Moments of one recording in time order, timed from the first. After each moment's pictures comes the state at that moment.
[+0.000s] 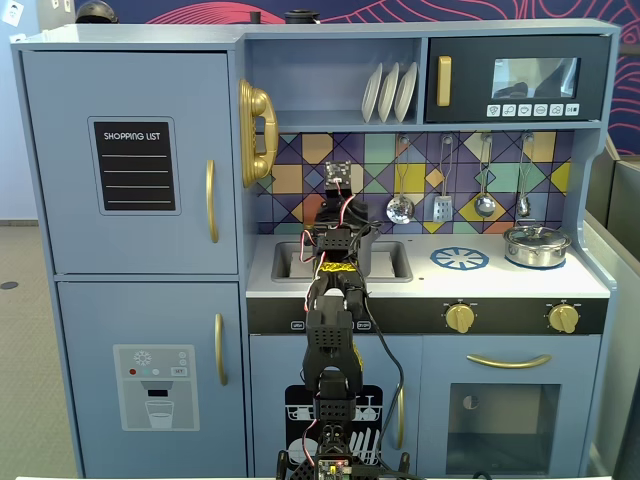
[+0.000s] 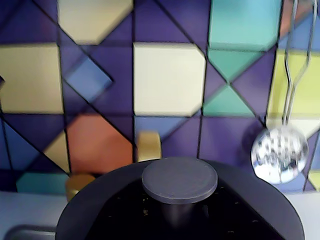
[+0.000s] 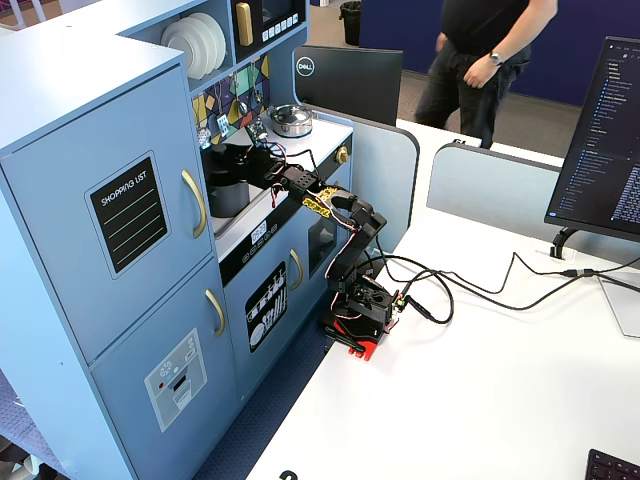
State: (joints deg) arm 3.1 116.0 101.2 4.7 -96.0
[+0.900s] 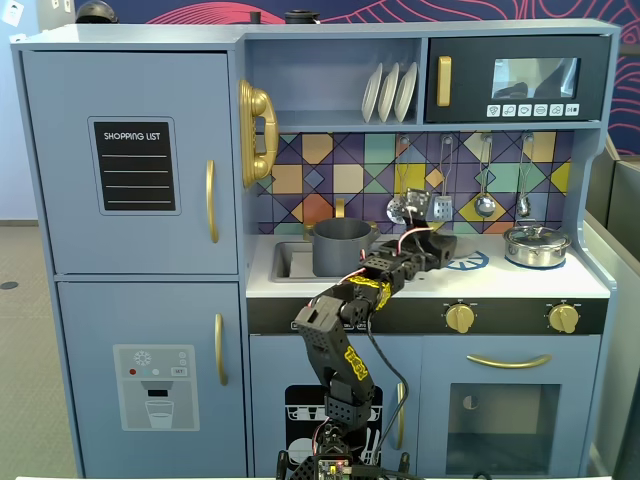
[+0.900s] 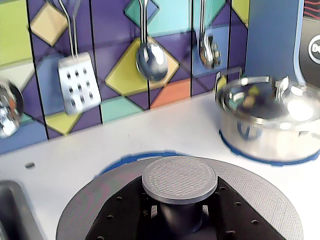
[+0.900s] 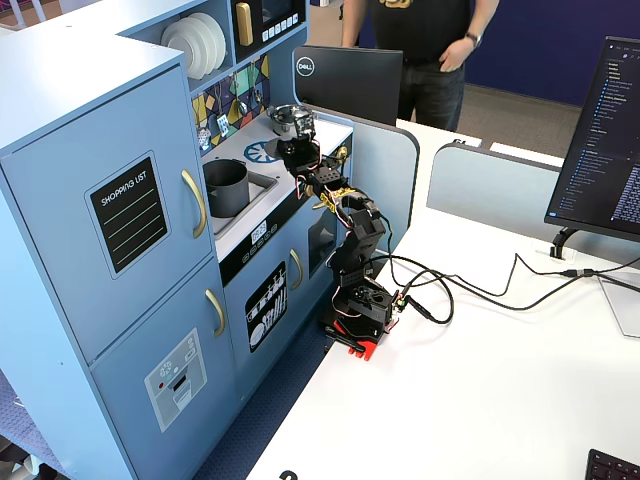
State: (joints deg) arm 33.2 116.3 115.8 -5.7 -91.8
